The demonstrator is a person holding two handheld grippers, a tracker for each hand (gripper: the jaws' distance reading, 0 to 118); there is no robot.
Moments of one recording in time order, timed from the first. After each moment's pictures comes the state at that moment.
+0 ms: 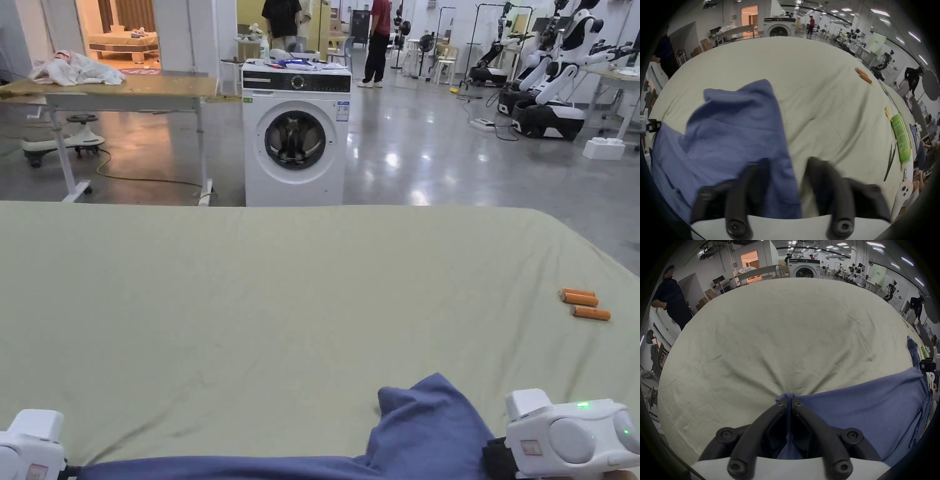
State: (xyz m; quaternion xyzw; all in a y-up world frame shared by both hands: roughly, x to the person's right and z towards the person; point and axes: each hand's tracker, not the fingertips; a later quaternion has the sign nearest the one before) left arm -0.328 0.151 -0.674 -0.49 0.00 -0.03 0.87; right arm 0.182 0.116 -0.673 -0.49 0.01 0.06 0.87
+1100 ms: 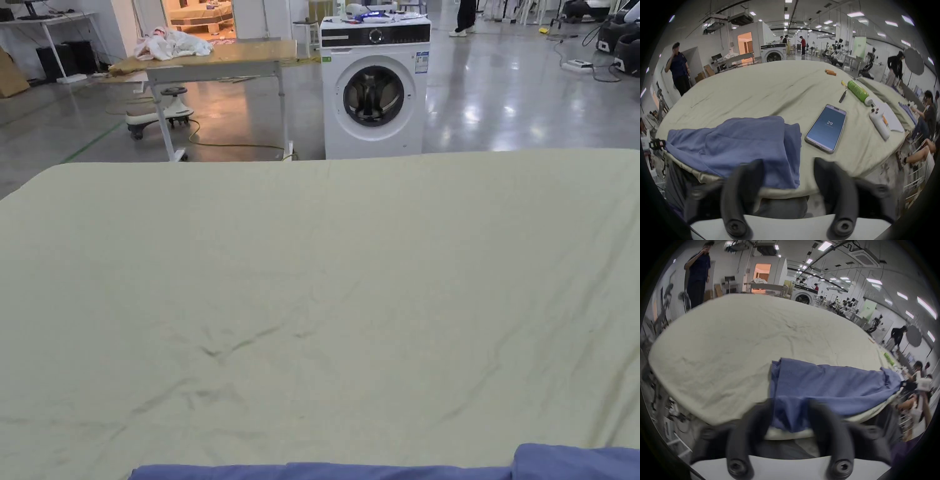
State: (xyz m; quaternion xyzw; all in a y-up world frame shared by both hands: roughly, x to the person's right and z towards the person) left arm -0.408 0.185 -0.353 -0.38 -0.03 0.08 0.92; right arm 0.181 0.152 -0.359 -0.39 -0.02 0.01 0.92
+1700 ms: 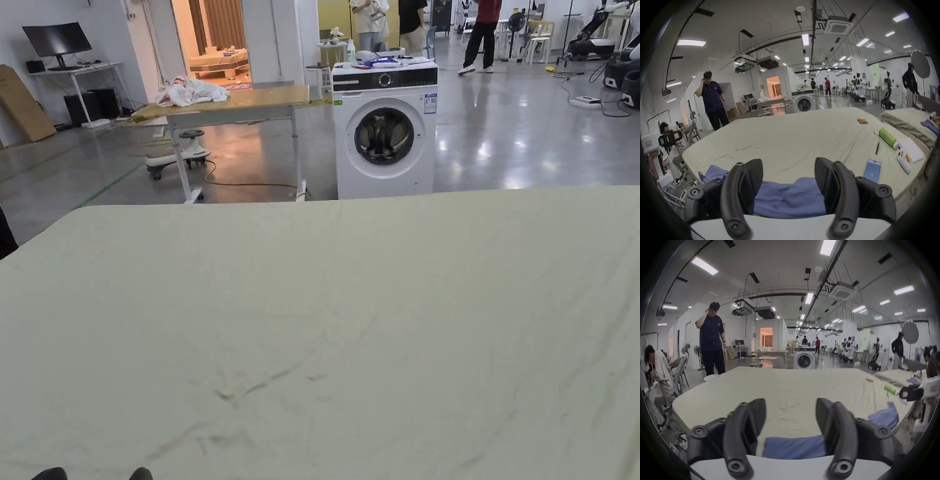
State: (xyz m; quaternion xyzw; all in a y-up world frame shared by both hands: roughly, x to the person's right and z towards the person) left arm -0.305 0.308 -0.253 -0.07 0.01 0.02 1.00; right arm 0.087 0.234 -0.334 -0.16 0.12 -0.05 0.98
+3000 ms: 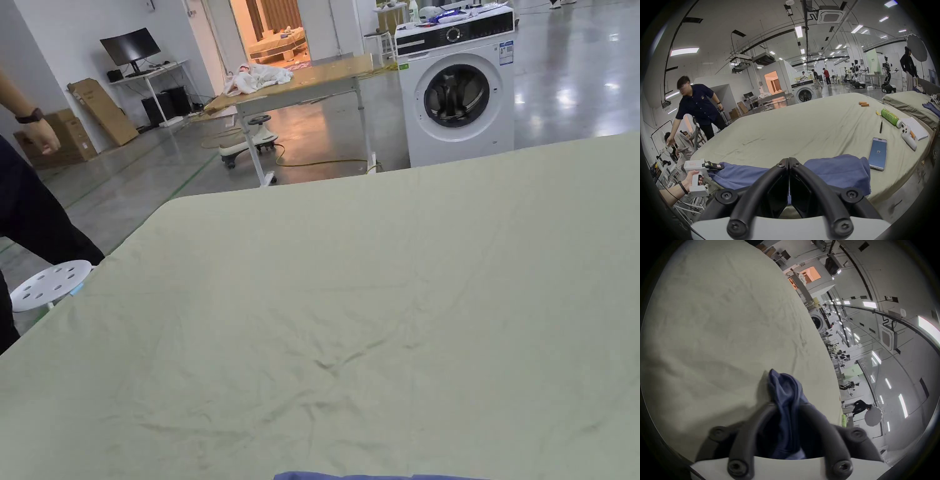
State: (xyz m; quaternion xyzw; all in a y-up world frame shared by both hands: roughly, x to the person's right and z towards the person) left arm -0.507 0.133 -0.410 -0.32 -0.04 0.48 0.81; right arm 0.099 0.199 -0.310 -0.20 0.13 -0.11 0.97
